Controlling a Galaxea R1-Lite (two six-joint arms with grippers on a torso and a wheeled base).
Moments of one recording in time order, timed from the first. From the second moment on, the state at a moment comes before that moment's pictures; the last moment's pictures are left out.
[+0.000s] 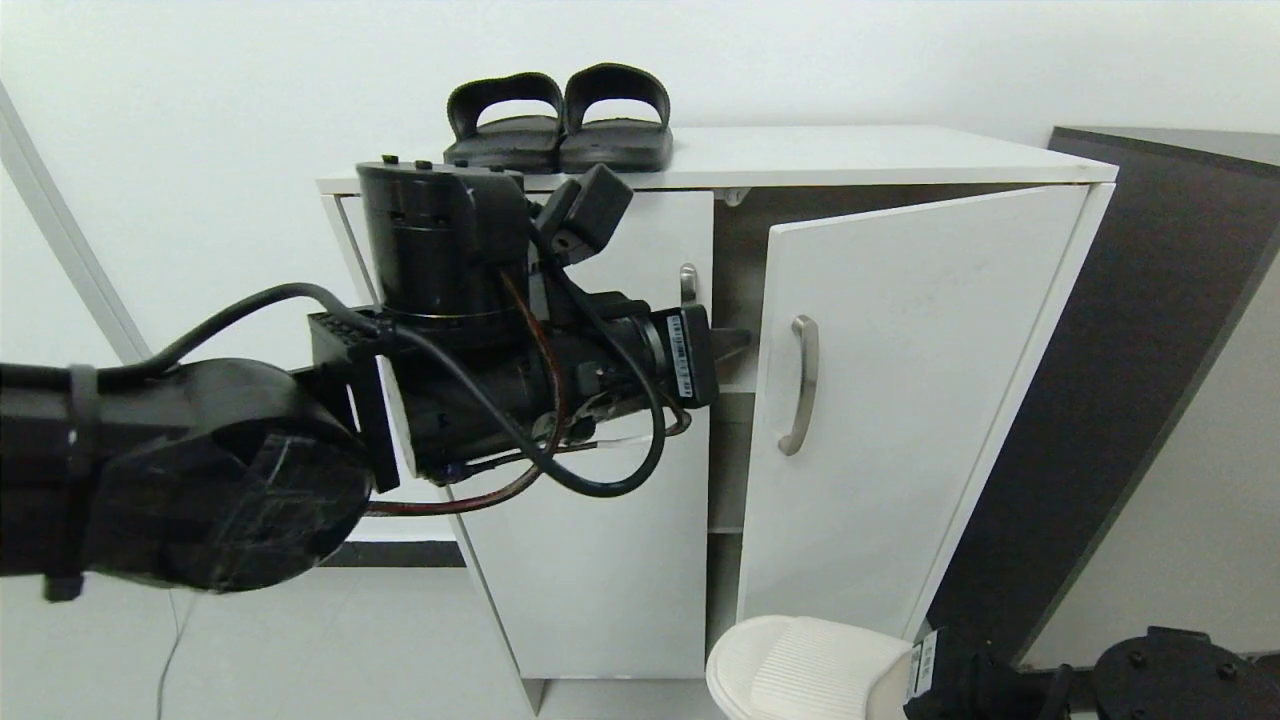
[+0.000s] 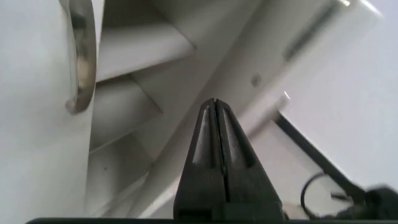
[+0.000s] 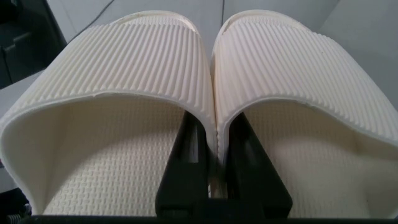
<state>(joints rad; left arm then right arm) -0.70 1.70 -1.13 -0.49 -0.21 -0.37 0.97 1.60 -0.21 -0.96 0.08 -0.02</state>
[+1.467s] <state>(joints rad) -0.87 1.80 -1.14 -0.67 -0.22 -0.43 1.00 1.62 -0.22 -0.97 0.02 -0.01</state>
